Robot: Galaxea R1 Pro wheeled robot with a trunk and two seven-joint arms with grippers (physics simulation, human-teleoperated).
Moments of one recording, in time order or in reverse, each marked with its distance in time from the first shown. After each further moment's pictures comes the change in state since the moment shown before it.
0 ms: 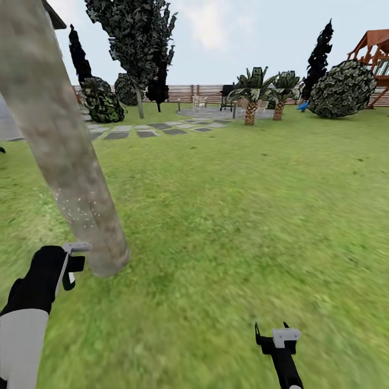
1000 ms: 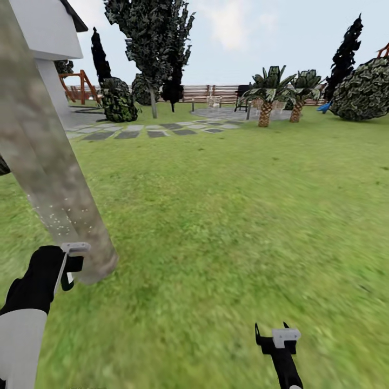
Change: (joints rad) left arm 0.000 0.007 0.003 0.001 0.001 0.000 0.000; right arm 0.000 0.000 0.000 0.001 0.001 0.000 0.000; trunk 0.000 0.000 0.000
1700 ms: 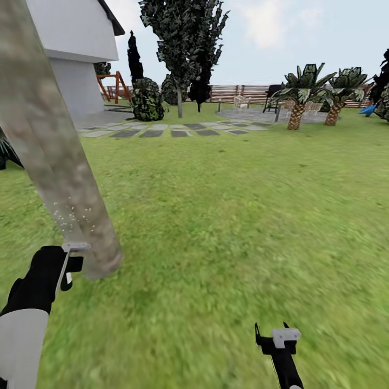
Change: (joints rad) left arm 0.000 -0.006 -0.003 0.000 0.000 0.000 0.032; right arm 0.000 0.000 0.000 0.000 0.000 0.000 0.000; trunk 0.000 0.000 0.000
